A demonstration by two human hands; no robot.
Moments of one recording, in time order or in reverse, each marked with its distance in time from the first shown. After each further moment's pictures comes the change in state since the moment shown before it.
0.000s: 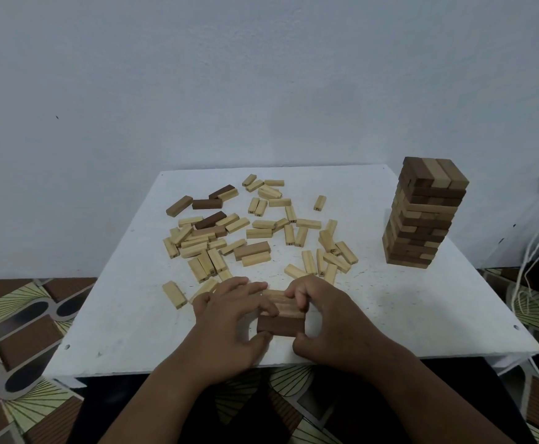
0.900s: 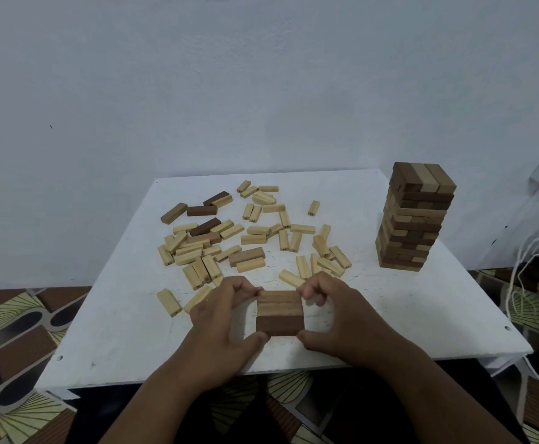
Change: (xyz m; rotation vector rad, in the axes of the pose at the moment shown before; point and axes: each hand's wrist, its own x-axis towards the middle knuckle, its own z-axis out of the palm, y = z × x) left_hand -0.002 0.016 -0.010 -0.270 -0.006 -0.146; right_hand -0.003 0.007 -0.020 -0.071 0.020 0.129
